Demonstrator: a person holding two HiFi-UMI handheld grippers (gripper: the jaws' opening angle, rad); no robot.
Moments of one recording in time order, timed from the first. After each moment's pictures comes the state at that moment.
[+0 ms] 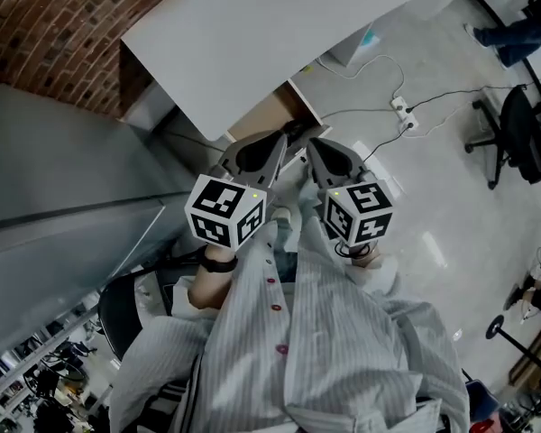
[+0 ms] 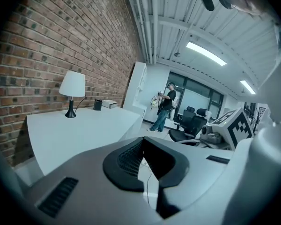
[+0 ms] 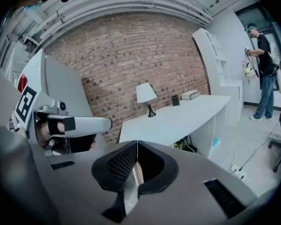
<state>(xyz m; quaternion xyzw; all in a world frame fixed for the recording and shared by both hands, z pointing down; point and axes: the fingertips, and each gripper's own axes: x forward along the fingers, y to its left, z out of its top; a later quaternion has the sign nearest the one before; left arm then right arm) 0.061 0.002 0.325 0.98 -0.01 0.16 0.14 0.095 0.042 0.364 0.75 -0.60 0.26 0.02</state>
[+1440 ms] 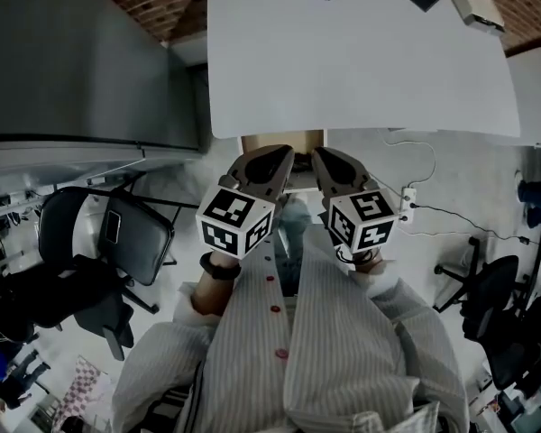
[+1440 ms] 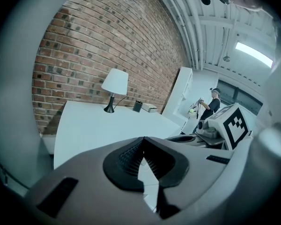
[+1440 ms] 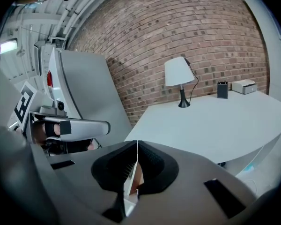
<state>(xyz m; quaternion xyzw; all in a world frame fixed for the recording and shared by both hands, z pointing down) 0.129 -0.093 0.357 0.92 -0.28 0.15 0.24 0.178 -0.086 0.391 0.52 -0.79 0.29 0.14</state>
